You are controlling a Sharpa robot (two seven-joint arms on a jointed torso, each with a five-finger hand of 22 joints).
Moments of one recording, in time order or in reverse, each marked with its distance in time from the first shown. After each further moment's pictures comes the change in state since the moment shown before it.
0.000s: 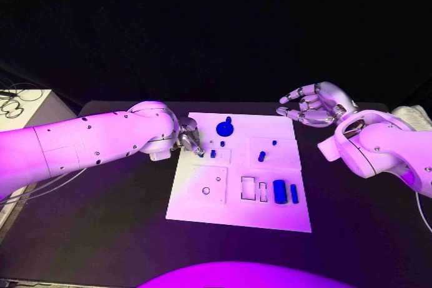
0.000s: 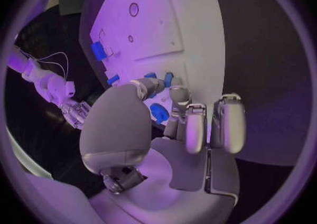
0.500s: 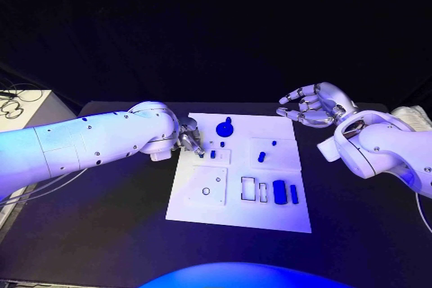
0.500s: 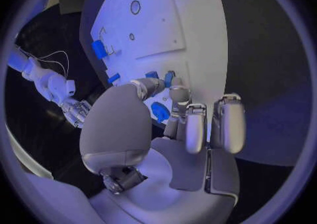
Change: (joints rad) left arm 0.001 0.001 0.000 0.001 0.005 -0.010 0.001; left_hand 0.001 0.001 0.000 0.000 0.000 0.000 0.000 -0.006 0.001 0.000 0.000 0.000 0.000 0.000 0.000 0.000 0.000 0.000 0.000 0.000 0.000 0.000; right arm 0.000 0.000 0.000 0.000 0.000 0.000 0.000; right_hand 0.000 0.000 0.000 0.000 0.000 0.000 0.000 -0.004 0.000 0.000 0.000 0.000 0.000 0.000 0.000 0.000 0.000 0.000 0.000 0.000 0.000 0.000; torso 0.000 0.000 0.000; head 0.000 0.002
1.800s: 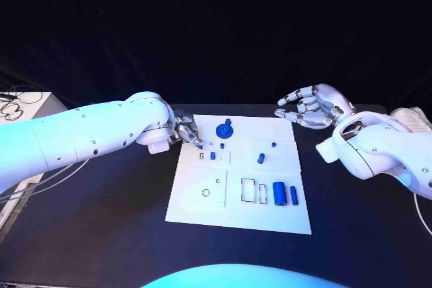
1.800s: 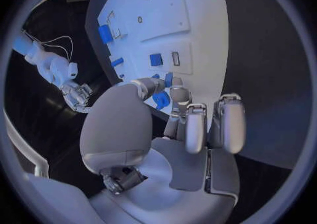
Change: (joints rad) left arm 0.032 0.006 0.017 -0.051 0.092 0.011 0.013; left_hand 0.007 0.007 0.000 0.000 -0.006 -0.002 0.003 0.003 -0.014 -0.002 -0.002 0.000 -0.001 -0.003 0.003 0.000 0.000 0.000 0.000 0.000 0.000 0.000; right arm 0.000 0.002 0.000 0.001 0.000 0.000 0.000; right_hand 0.000 0.000 -0.003 -0.003 0.000 0.000 0.000 0.000 -0.001 0.000 0.000 0.000 0.000 0.000 0.000 0.000 0.000 0.000 0.000 0.000 0.000 0.000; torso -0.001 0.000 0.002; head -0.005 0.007
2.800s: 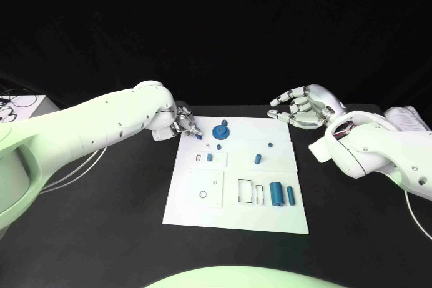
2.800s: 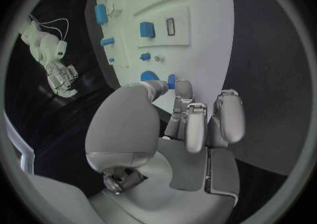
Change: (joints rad) left arm 0.000 0.206 0.035 -0.380 0.077 0.139 0.043; left_hand 0.079 0.078 -0.065 0.034 -0.132 -0.071 0.025 -0.006 -0.012 -0.112 0.030 -0.042 -0.091 0.003 0.026 0.000 0.000 0.000 -0.061 0.022 -0.050 -0.004; right arm 0.000 0.010 0.000 0.004 0.000 0.001 0.000; right_hand 0.000 0.000 0.000 0.000 0.000 0.000 0.000 0.000 0.000 0.000 0.000 0.000 0.000 0.000 0.000 0.000 0.000 0.000 0.000 0.000 0.000 -0.001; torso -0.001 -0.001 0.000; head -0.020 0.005
